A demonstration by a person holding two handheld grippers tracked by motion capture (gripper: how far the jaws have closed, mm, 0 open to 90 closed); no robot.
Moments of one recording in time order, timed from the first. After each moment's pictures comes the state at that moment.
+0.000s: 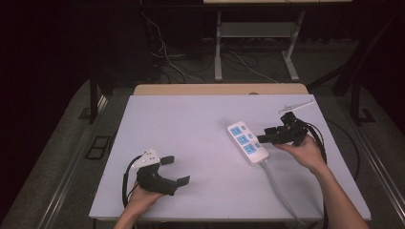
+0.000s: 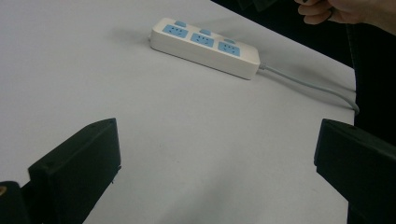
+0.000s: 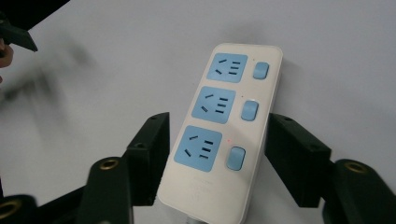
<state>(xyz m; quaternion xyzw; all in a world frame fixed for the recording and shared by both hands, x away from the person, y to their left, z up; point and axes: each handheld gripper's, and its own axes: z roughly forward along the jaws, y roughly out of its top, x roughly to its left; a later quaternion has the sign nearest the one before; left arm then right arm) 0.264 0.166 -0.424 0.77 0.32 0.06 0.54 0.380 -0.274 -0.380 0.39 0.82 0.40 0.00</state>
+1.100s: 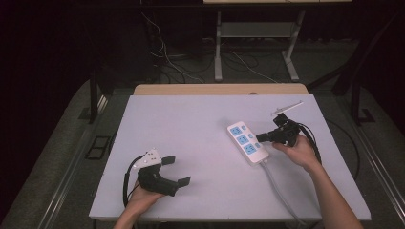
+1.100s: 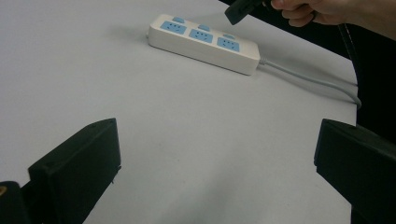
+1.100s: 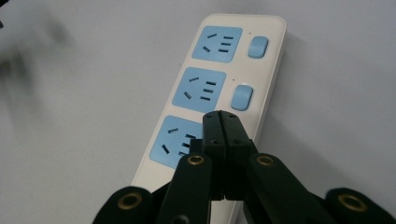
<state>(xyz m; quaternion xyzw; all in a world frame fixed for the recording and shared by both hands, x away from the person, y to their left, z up) 0.264 0.164 -0.426 0.78 0.32 0.06 0.54 0.399 -0.265 -0.405 0.39 0.84 0.37 -0.02</state>
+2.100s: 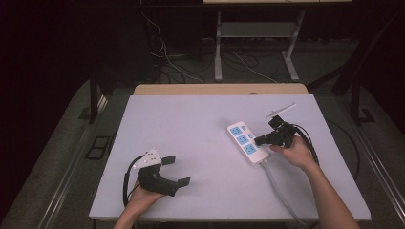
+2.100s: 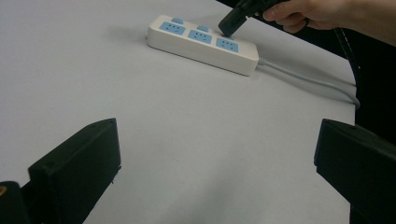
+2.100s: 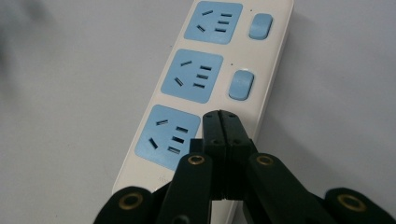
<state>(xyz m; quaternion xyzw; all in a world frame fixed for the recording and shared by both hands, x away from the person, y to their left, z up) 0.264 0.164 -0.425 0.78 0.31 0.06 0.54 0.403 -0.257 -0.417 0.39 0.86 0.34 -0.02</state>
